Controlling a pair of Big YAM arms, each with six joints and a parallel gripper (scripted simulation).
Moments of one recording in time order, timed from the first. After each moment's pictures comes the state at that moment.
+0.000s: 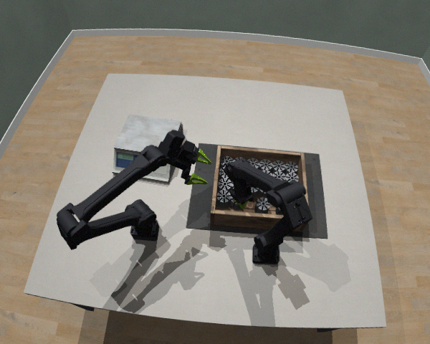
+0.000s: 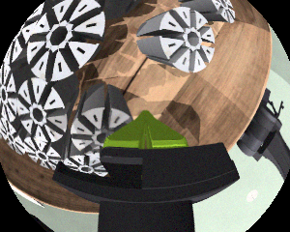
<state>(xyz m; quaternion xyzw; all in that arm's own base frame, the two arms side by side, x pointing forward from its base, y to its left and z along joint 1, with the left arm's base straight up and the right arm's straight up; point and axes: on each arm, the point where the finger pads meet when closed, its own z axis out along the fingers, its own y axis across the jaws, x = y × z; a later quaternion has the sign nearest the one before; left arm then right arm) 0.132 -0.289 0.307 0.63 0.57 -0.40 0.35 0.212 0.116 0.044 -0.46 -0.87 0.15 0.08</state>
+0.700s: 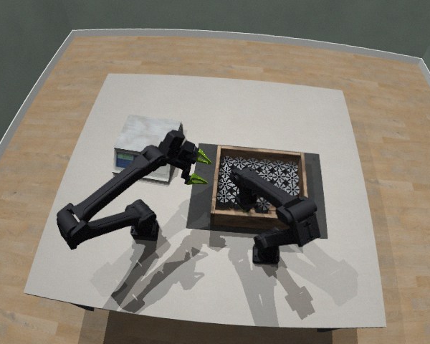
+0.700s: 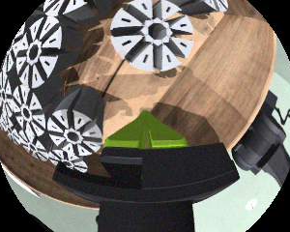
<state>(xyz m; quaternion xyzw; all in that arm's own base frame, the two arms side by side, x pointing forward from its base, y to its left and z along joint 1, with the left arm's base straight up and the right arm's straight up) 0.132 -0.289 0.307 0.63 0.57 -0.40 0.35 0.184 0.098 0.046 -0.46 -0.88 0.11 0.06</state>
